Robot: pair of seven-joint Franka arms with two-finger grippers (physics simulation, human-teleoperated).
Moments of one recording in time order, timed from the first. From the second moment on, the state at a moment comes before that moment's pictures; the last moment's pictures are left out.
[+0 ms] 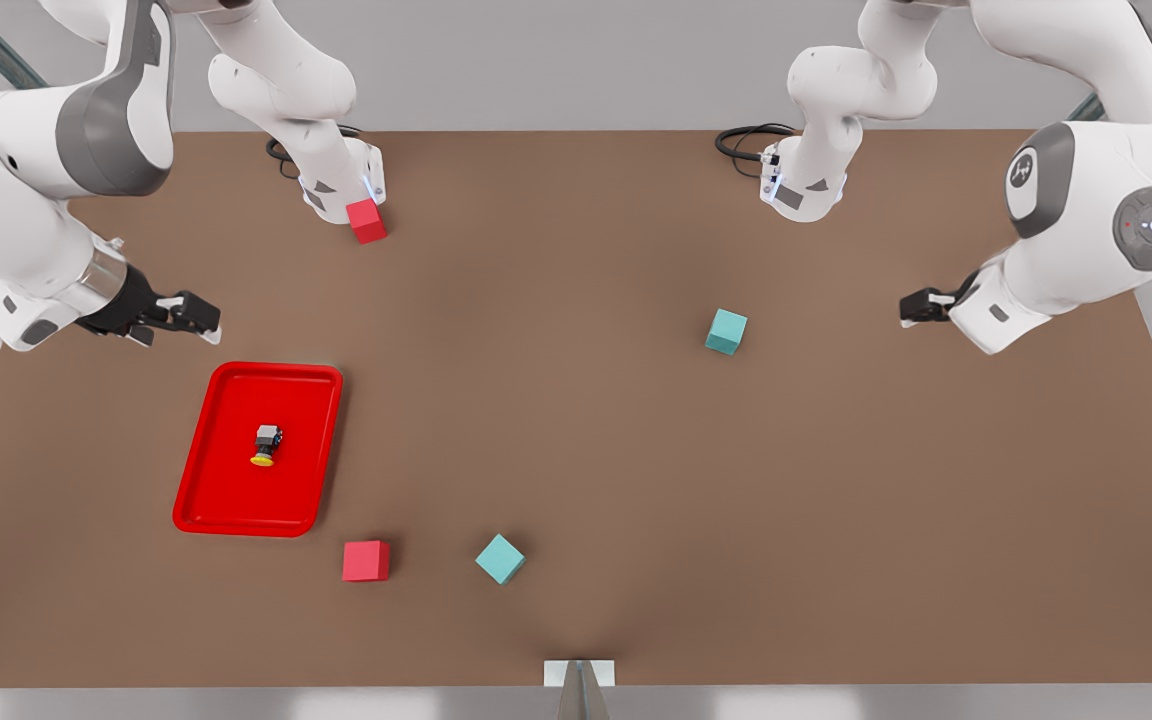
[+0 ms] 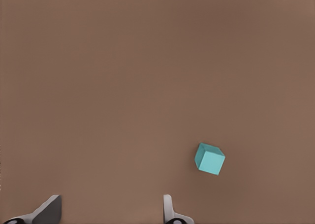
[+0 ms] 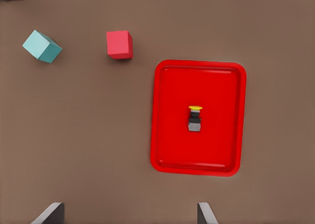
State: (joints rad) left arm -0.19 0.07 0.15 -1.57 -0.02 1.46 0.02; right arm -0.09 0.09 0.13 -1.44 0.05 1.50 0.04
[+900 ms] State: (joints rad) left arm -0.19 0.08 0.15 -1.57 -0.01 1.55 -0.06; right arm -0.22 0.48 0.13 -2.04 -0.09 2.33 0.17
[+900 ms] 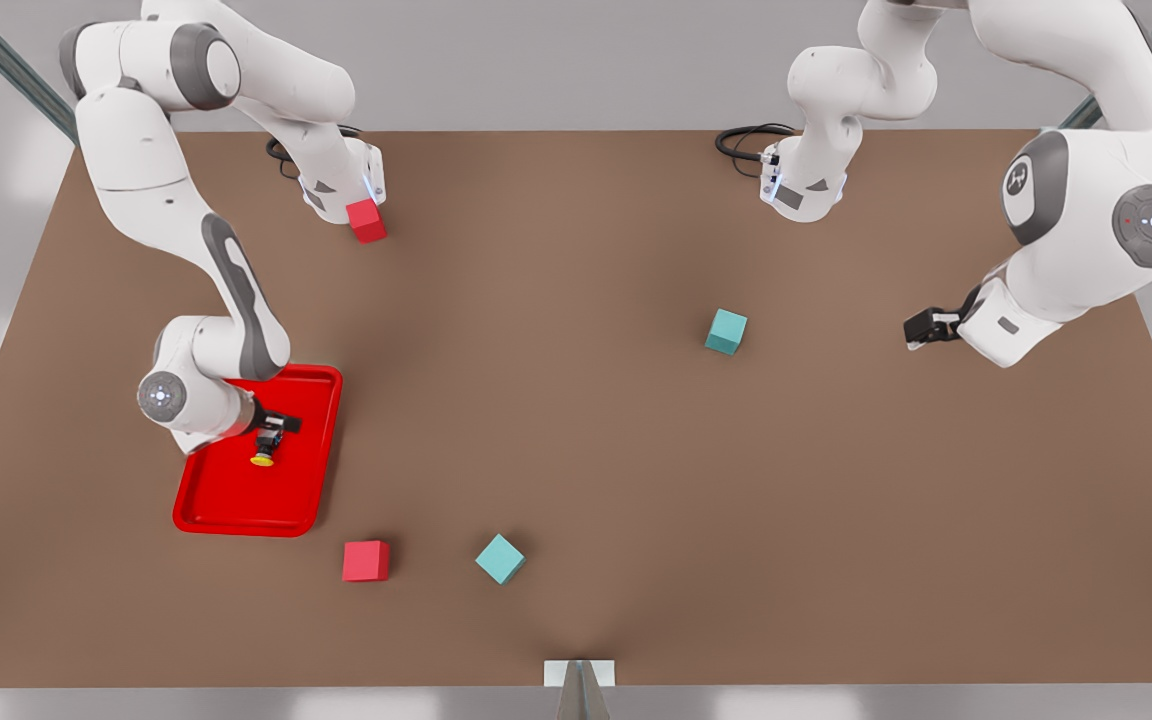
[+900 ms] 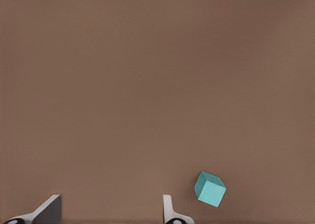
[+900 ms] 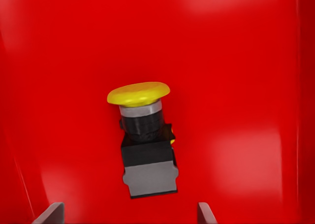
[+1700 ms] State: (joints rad) left arm -0.19 0.09 0.15 -1.58 -0.01 1.56 -0.08; right arm -0.24 0.55 0.13 -2.04 -0.09 2.46 0.15
